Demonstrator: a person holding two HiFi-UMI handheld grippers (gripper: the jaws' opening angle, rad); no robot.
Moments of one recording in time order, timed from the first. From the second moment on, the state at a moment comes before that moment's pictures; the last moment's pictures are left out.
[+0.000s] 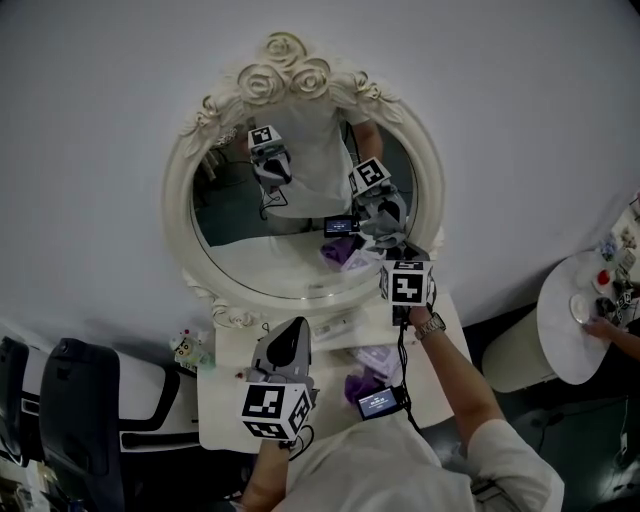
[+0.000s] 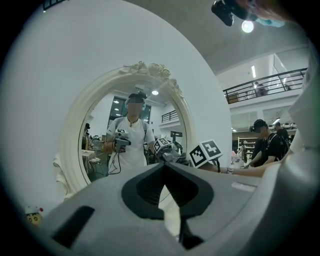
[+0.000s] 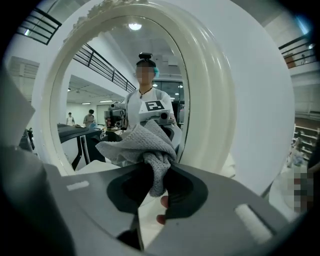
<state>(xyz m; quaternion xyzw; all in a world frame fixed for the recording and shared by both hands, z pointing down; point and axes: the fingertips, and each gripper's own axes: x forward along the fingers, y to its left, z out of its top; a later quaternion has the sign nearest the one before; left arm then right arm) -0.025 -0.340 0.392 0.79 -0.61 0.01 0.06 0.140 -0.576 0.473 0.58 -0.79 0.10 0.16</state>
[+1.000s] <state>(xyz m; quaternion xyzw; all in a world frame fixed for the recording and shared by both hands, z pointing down) -0.200 -0.270 0.387 0.73 -0.68 0.00 0.07 -0.155 -0.469 0.538 0.42 -0.87 0.14 0.22</state>
